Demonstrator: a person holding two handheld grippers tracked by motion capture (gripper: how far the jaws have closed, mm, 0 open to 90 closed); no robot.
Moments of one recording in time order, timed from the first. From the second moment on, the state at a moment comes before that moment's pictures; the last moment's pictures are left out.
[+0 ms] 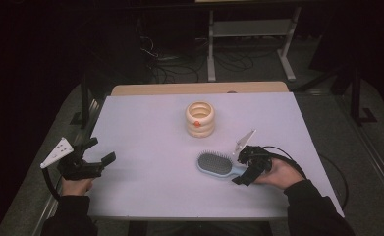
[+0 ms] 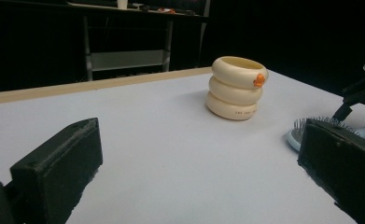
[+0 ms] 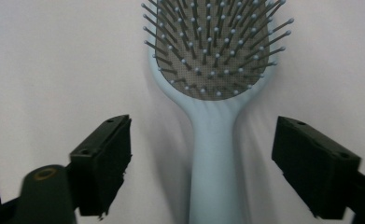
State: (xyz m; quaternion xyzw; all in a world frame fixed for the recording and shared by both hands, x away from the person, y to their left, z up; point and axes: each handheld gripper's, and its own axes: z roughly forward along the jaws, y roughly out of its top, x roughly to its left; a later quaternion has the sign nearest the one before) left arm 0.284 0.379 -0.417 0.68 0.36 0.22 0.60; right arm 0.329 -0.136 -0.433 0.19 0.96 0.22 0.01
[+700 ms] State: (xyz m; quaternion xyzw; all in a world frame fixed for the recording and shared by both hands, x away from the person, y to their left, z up) left arm 0.285 0.378 -0.417 0.68 0.36 0.22 0.60; right arm 0.332 -0.135 -0.437 0.19 0.96 0.21 0.01
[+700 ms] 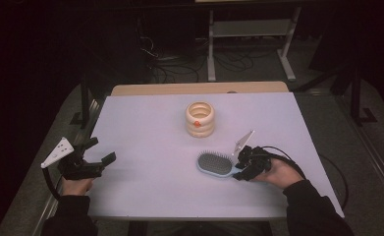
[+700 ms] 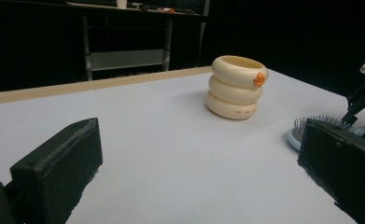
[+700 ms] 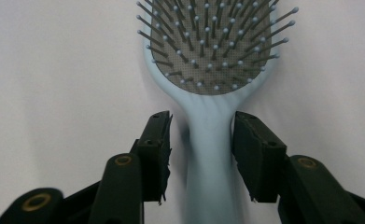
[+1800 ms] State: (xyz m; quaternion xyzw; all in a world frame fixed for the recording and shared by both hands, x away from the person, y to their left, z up) left arm 0.284 0.379 -0.417 0.68 0.36 0.22 0.60; right arm 0.329 -0.138 -0.431 0.19 0.96 0.21 0.02
